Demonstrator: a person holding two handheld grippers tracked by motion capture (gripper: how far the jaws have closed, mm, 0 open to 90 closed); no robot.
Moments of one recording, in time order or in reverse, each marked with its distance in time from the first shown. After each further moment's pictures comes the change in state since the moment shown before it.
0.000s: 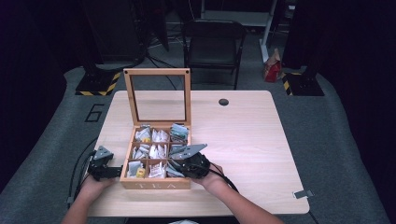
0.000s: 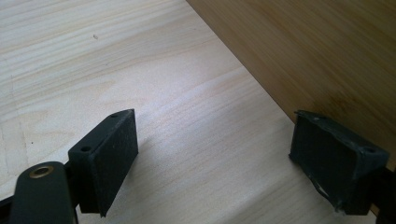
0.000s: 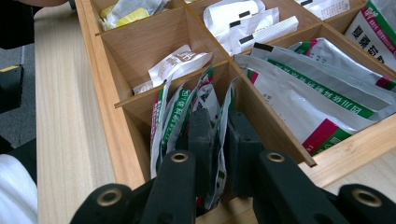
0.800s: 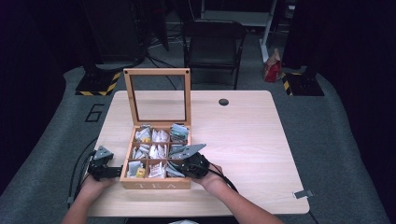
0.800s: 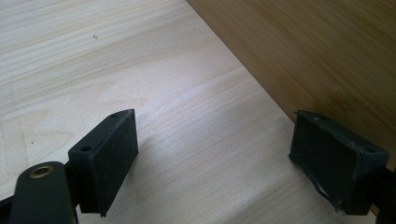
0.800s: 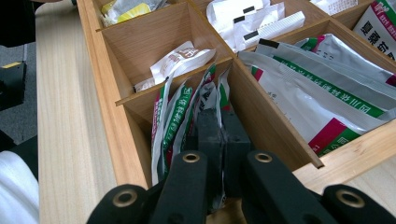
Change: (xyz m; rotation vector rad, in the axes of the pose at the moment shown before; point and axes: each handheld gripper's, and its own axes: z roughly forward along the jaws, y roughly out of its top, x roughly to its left) left arm 0.000 0.000 0.000 0.000 0.001 0.002; right arm 0.001 0.000 0.002 0.018 0.012 0.012
